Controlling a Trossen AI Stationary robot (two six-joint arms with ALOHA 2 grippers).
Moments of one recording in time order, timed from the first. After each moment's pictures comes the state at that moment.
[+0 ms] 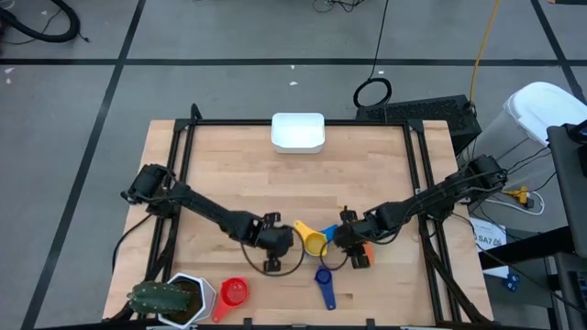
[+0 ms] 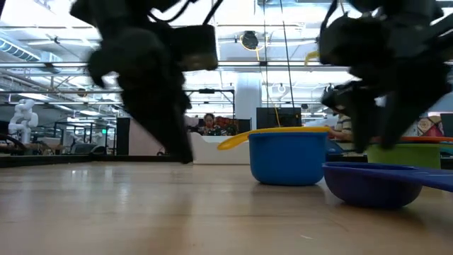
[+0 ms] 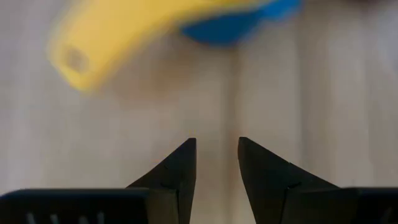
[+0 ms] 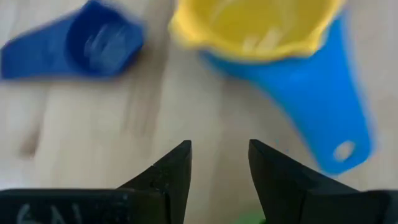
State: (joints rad) left arm -0.35 1.87 1.14 -0.34 -0.12 -0.32; right arm 0.36 1.53 0.79 -0.36 -0.08 0.26
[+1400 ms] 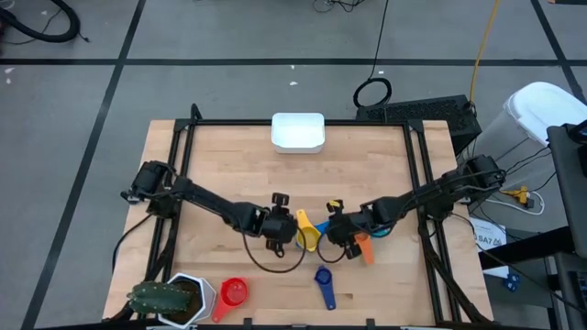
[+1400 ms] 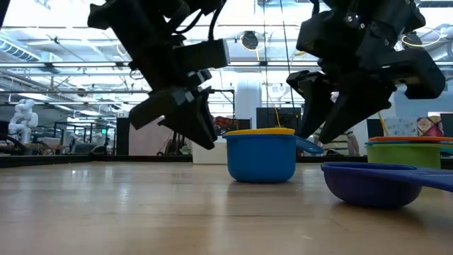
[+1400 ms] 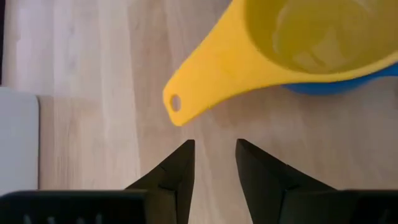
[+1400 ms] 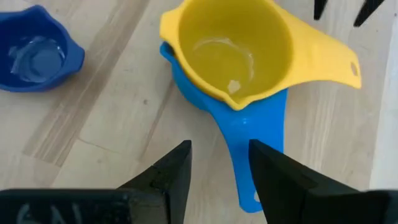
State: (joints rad) left arm -0.27 1.87 1.14 -0.32 -0.45 0.14; right arm 0.28 1.54 0.79 -0.21 0.08 -0.14
